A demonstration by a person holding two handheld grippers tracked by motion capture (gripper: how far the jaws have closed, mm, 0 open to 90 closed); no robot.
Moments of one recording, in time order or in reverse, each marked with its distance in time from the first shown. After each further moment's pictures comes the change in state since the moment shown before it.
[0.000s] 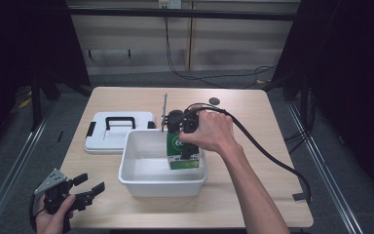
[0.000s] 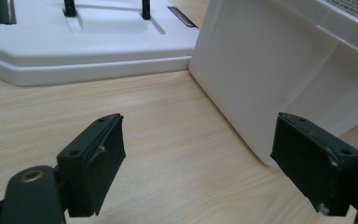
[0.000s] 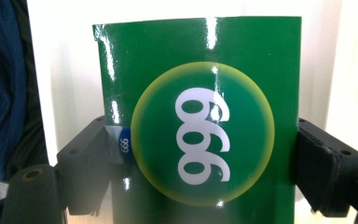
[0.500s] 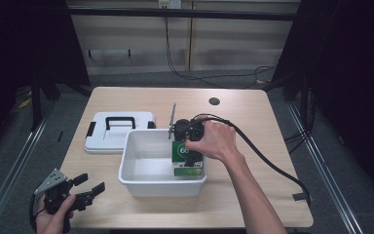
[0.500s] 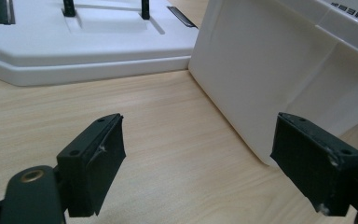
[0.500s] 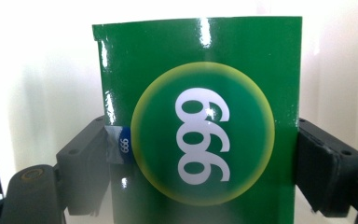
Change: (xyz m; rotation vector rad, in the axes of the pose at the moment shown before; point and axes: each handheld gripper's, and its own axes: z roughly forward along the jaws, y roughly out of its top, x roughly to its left) left arm 0.000 0.000 0.000 0.002 0.001 0.004; right arm -0.005 -0.021 0.038 -0.034 0.042 0.035
